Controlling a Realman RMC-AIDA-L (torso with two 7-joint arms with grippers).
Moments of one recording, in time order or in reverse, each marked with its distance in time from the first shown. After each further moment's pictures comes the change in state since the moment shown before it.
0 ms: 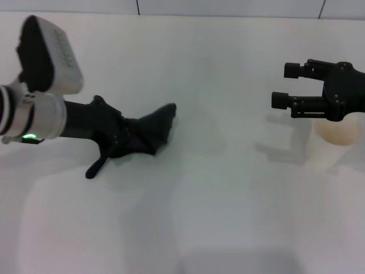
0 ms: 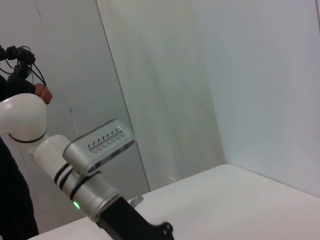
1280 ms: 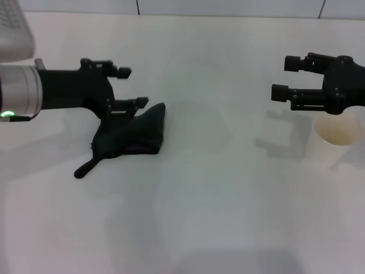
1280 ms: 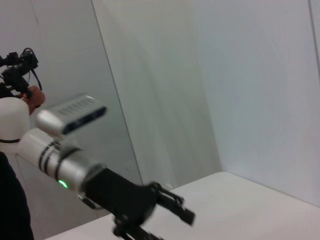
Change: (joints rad) left arm 0.023 0.001 -0.186 0.036 -0.212 0.114 0.124; right arm 0.008 0.000 0.006 0.008 0.015 0.013 -0.001
